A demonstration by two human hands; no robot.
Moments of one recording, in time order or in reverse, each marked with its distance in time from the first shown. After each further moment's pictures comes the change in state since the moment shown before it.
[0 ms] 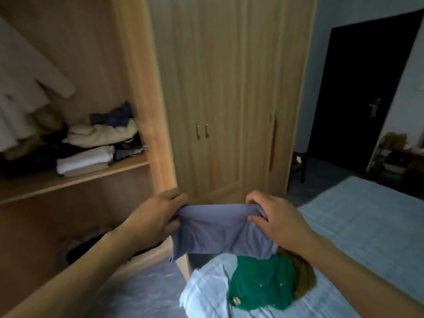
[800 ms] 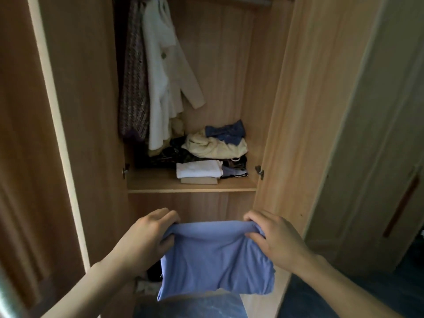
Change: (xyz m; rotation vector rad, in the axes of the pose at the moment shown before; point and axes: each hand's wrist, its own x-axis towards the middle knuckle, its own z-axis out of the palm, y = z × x) left_hand -0.273 -0.341 -0.106 0.091 0.273 -0.478; right_hand 0.277 -0.314 0.240 0.092 -0.169 -0.401
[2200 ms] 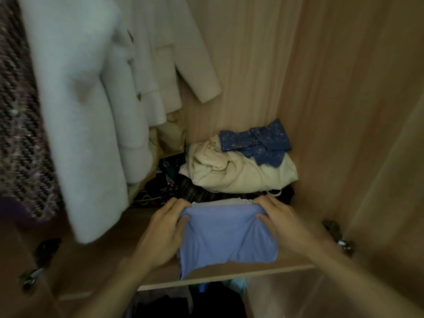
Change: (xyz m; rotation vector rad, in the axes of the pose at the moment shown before) left_hand 0.410 -0.363 0.210 -0.316 0.144 -0.082; right_hand 0.500 0.306 0.188 -0.027 -0.063 0.014
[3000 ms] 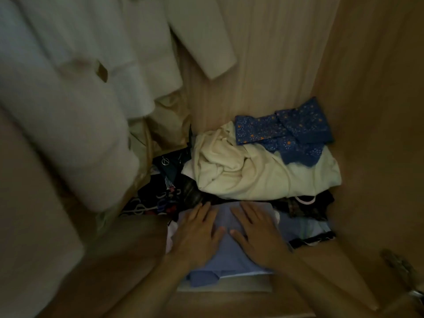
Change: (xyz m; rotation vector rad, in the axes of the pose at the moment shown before) left_hand 0.078 -0.103 0.134 0.391 -0.361 -0.262; right_hand 0.104 0.068 0.165 0.007 -0.087 0.050
